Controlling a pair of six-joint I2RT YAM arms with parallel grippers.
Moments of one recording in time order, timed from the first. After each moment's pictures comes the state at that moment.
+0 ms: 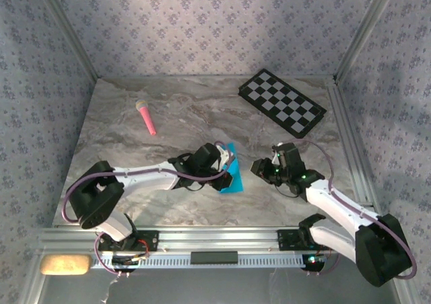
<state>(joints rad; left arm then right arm) -0.97 1.55 0.83 -0.10 0.30 -0.47 0.45 1.01 0.44 -0.20 -0.33 0.90</state>
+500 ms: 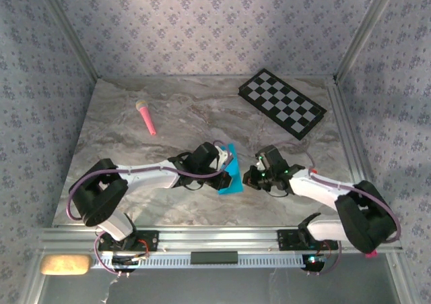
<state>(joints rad) -0.95 1.58 0.82 -0.08 0.35 -0.49 0.58 1.30 0.49 -0.16 -0.36 0.87</state>
